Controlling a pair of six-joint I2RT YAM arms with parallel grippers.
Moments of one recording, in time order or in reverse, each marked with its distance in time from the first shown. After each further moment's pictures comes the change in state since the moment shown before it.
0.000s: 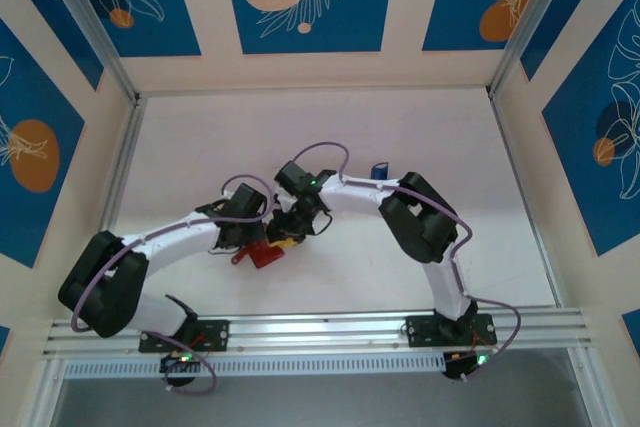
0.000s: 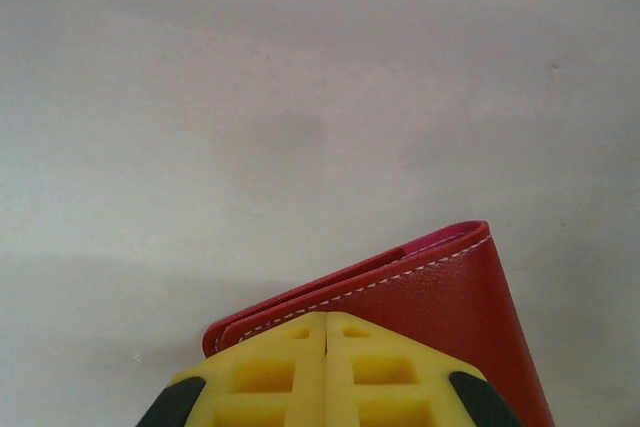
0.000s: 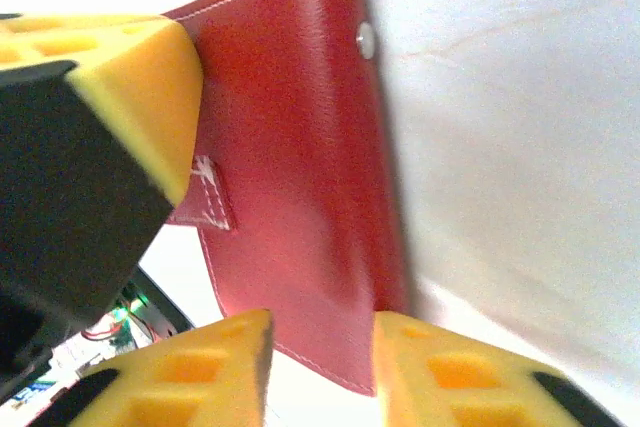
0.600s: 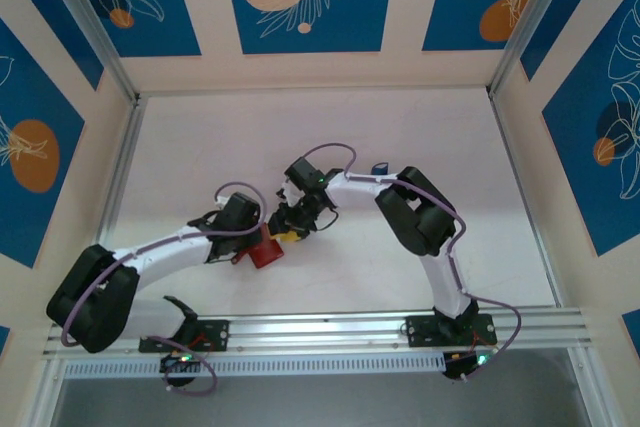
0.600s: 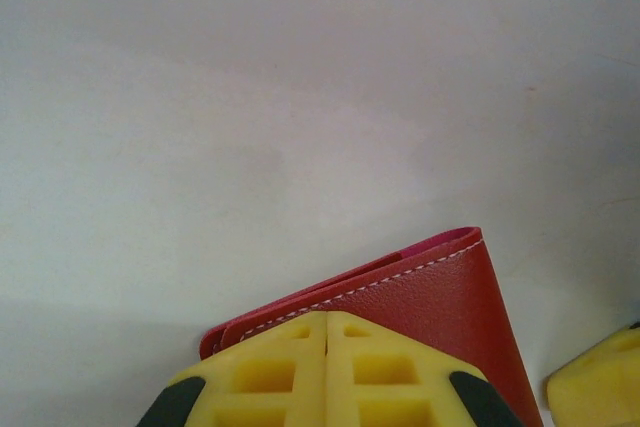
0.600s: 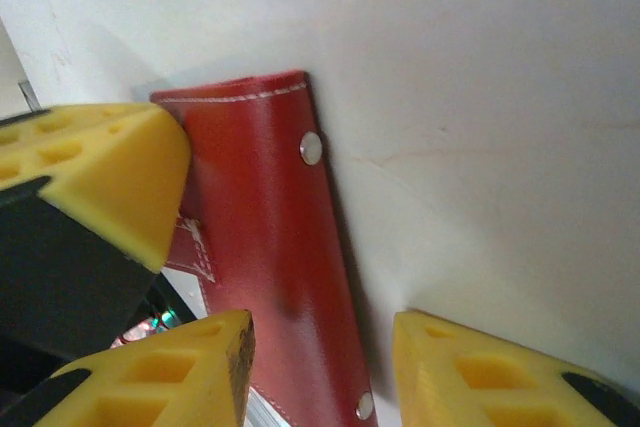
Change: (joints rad) left arm 0.000 -0.072 -0.124 0.148 -0.002 -0.044; right arm -0.043 0.070 -0.019 0.143 -0.122 0.021
